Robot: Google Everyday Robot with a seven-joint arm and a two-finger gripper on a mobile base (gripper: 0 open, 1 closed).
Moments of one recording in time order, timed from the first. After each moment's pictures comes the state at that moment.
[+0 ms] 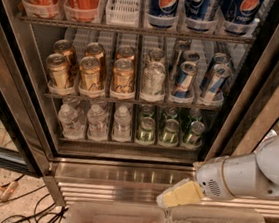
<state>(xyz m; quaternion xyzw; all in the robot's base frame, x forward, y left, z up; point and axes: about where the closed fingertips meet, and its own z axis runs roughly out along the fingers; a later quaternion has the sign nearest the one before) 0.419 -0.136 0.718 -0.35 0.87 0.23 0.25</state>
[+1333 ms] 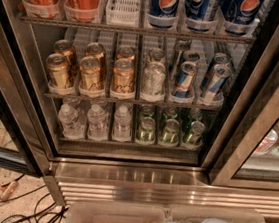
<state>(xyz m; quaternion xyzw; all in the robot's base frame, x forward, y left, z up) 0.358 -0.062 0.502 -0.14 0.91 0.33 0.20</state>
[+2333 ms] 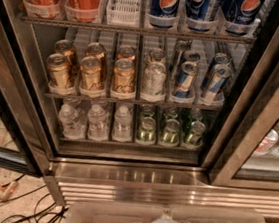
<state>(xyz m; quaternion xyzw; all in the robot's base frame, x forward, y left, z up) 0.383 -0.061 0.515 -0.13 0.92 0.21 0.30</state>
